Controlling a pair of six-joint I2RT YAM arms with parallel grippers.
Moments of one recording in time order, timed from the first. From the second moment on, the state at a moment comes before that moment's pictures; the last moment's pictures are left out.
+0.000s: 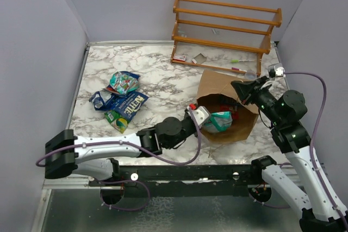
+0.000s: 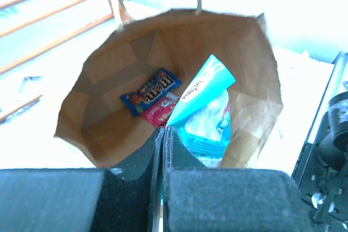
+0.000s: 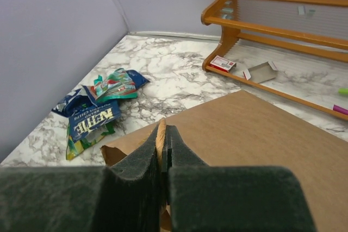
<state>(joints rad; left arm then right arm) -1.31 1.28 0.78 0.46 -0.37 0.03 0.30 0.65 0.81 -0.13 -0.25 0.29</state>
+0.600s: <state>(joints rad) -1.27 1.03 1.08 0.11 -0.60 0.15 0.30 0.78 0.89 -0.09 -0.14 0.29</state>
